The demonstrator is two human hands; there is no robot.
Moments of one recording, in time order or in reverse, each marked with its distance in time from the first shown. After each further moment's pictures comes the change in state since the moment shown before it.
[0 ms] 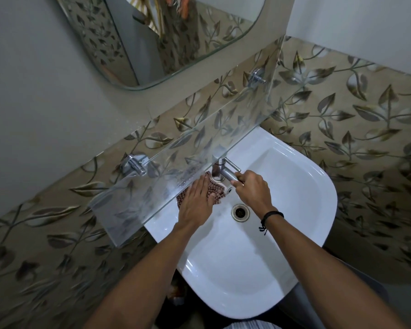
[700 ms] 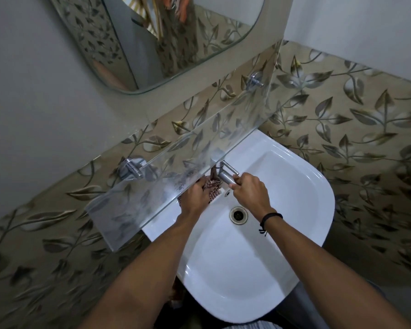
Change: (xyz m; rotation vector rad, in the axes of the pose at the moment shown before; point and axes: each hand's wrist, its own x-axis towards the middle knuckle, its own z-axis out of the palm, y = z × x) left_hand 0.023 0.028 -0.042 -0.329 0.103 -0.202; right_hand 0.000 -0.007 -0.007 -0.115 -0.024 -0.027
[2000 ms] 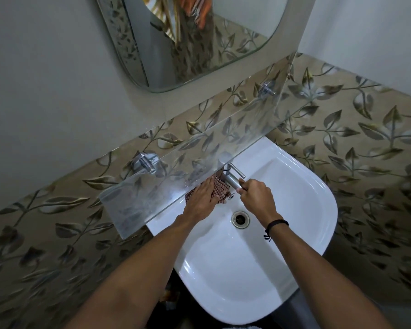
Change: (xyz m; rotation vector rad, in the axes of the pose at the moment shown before) left_hand 0.000 -0.023 0.009 0.090 -0.291 0.134; right_hand 0.003 0.011 0.004 -0.080 0.006 -0.071
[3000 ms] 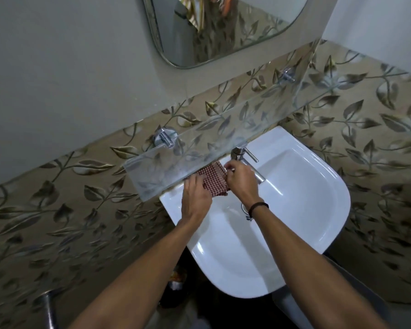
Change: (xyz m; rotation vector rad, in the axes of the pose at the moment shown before) left_hand -0.082 0.007 -0.005 -0.093 0.534 -0.205; right_hand -0.014 -0.054 0.039 0.236 0.088 -0.232
